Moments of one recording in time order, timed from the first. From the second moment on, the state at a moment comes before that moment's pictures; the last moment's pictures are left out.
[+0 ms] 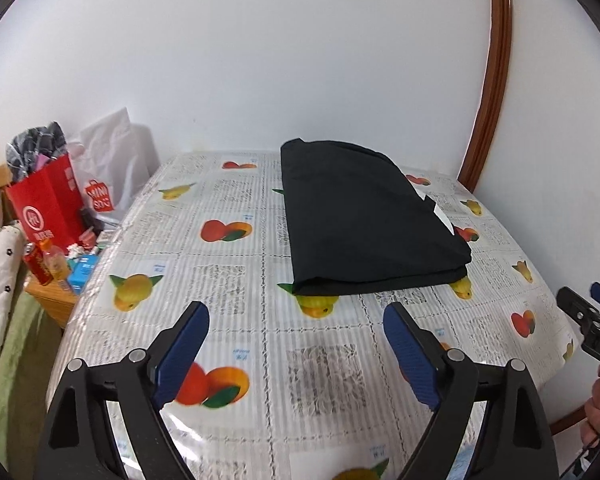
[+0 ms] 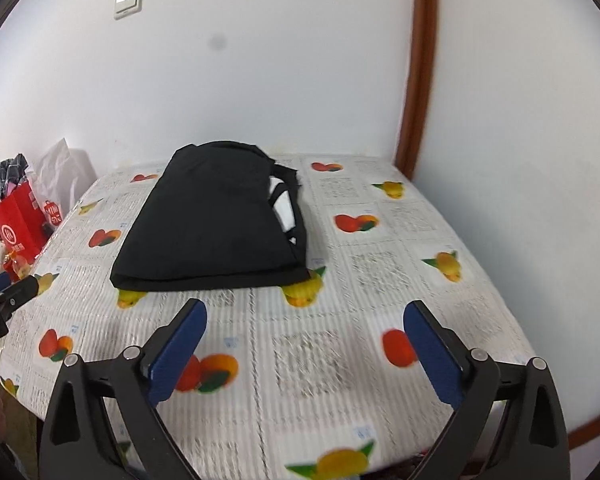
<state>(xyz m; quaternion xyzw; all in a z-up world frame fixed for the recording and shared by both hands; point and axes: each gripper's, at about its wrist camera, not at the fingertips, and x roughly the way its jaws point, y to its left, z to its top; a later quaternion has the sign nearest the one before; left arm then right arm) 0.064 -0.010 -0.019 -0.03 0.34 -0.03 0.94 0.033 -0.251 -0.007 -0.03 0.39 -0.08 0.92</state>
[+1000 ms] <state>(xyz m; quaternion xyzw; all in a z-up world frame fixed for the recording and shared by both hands) 0.030 -0.033 -0.003 -0.01 0.31 -0.04 0.95 -0.017 -0.256 0.017 -0.02 0.36 -0.11 0.93</state>
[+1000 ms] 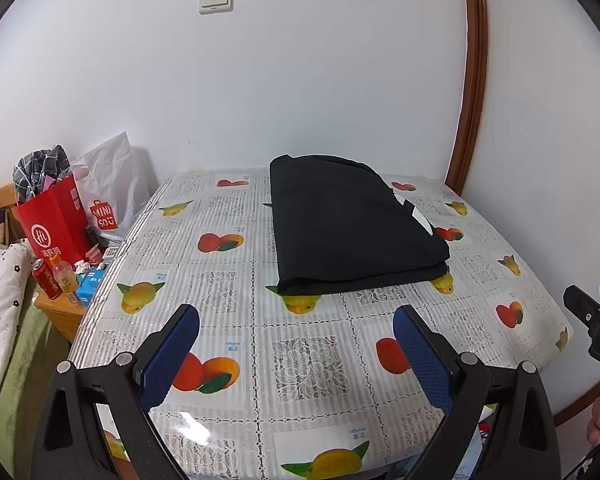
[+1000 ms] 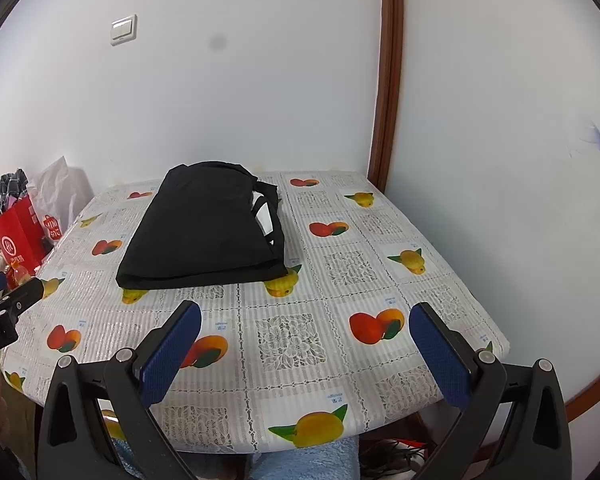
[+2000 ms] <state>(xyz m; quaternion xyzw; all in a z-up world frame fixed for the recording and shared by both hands) 0.027 -0.039 0.001 -0.01 0.31 -0.04 0.95 -0.021 -0.258 0.019 -0.02 0.36 -0.10 0.93</state>
